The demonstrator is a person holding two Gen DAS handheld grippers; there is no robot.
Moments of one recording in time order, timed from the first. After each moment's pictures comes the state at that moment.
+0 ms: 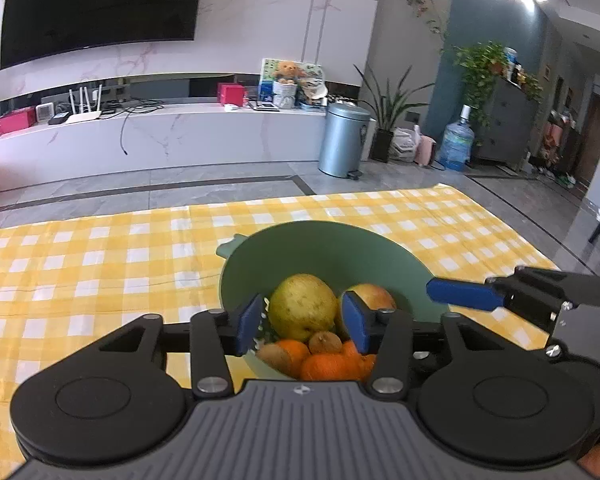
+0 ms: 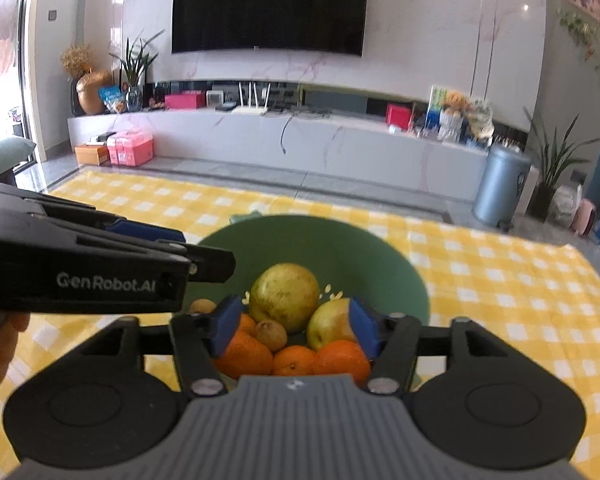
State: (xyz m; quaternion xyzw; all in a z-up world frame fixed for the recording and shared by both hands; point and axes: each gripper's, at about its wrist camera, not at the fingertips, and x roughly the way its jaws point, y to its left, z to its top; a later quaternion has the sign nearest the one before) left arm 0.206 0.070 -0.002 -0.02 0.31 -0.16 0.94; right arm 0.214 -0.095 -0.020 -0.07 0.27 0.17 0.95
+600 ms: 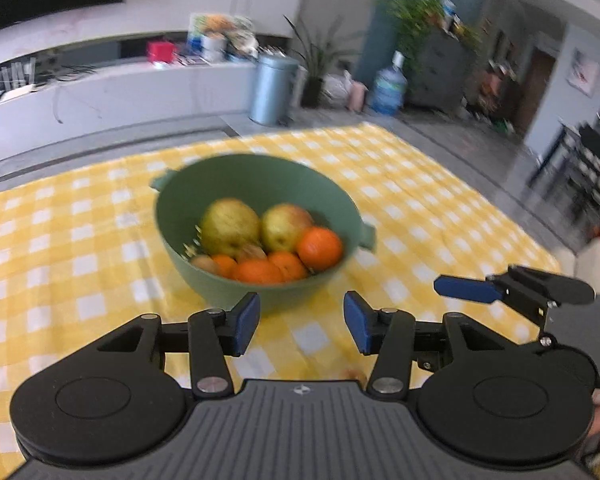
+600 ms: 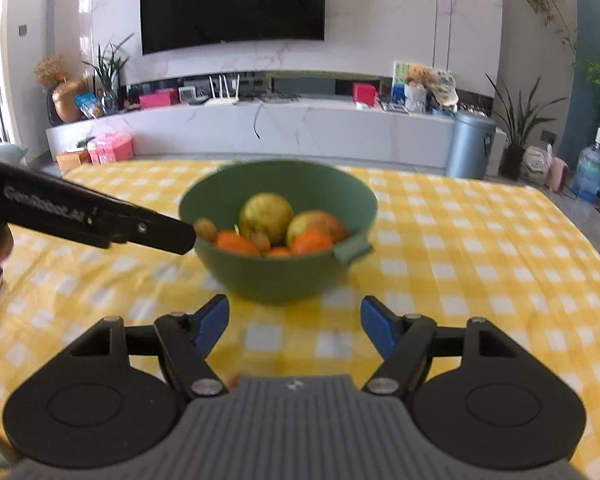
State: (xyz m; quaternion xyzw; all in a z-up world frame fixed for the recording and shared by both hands) left arm 0.167 0.063 -0.008 0.01 0.37 -0.27 0.89; right arm 0.126 -0.135 -0.034 -0.03 0.30 0.12 0.94
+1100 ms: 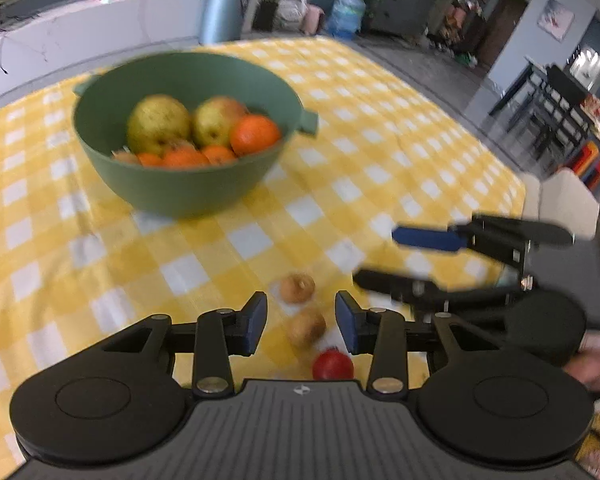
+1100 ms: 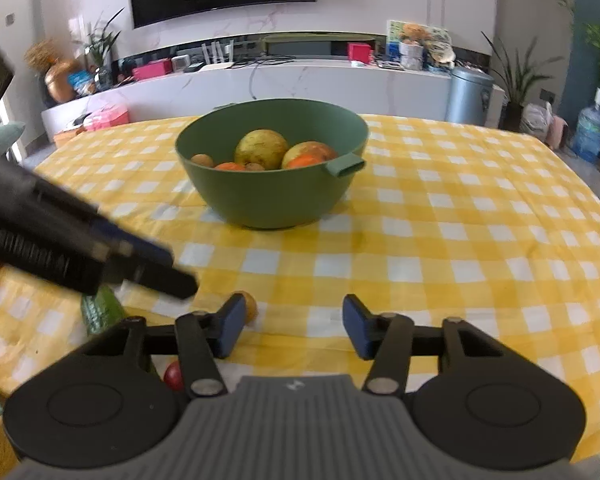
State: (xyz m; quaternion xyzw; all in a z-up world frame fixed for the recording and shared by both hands) left arm 0.150 0.038 -0.052 0.03 0.47 -0.33 0.82; right arm 0.105 -0.150 -0.058 -0.01 0.36 0.12 0.93
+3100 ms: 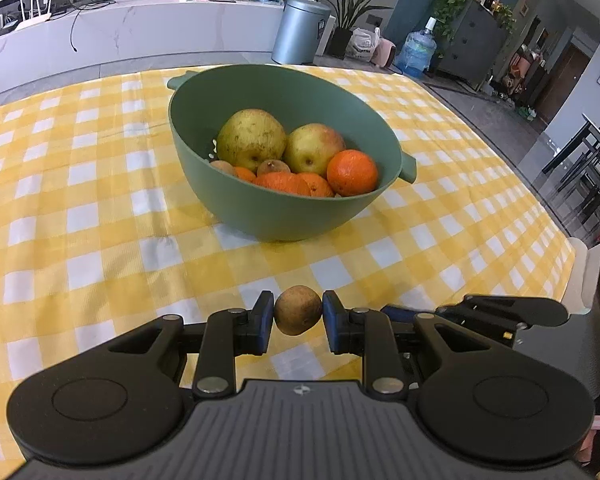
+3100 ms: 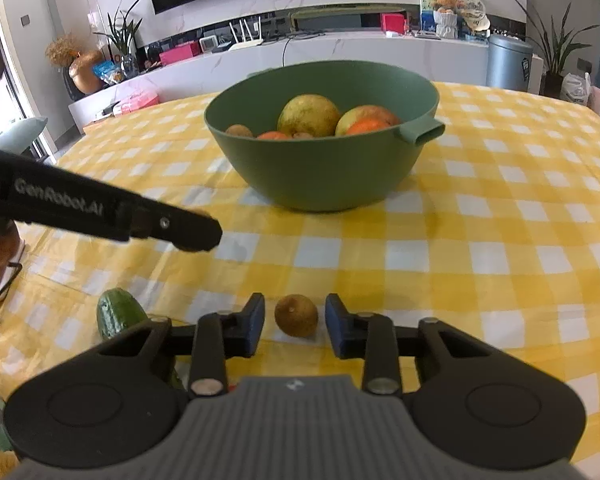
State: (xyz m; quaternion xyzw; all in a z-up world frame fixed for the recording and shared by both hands) left arm 0.174 0.073 -0.052 -0.03 0.45 -0.24 0.86; right arm 0.143 -0.119 -0.088 0.02 0.40 0.18 0.90
